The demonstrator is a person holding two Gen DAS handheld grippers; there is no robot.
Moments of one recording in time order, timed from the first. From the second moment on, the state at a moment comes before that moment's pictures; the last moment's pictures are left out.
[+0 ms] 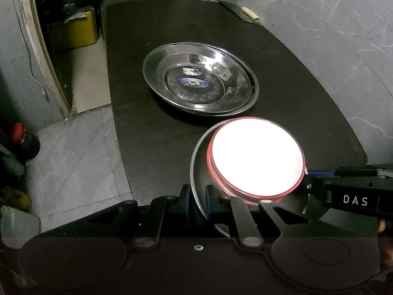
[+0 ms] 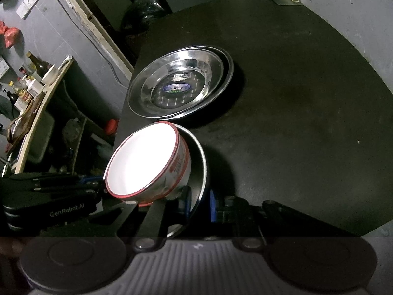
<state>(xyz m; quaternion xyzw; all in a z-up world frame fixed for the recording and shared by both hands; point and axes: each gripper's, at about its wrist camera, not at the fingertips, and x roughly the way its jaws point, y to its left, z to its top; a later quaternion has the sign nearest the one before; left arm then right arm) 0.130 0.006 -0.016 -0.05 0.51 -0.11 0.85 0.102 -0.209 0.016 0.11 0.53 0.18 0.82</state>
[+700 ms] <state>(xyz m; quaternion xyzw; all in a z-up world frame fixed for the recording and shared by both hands) 0.140 0.000 0.006 -0.06 0.47 -0.13 0.87 0.110 -0.225 0.032 0.12 0.52 0.17 0.83</state>
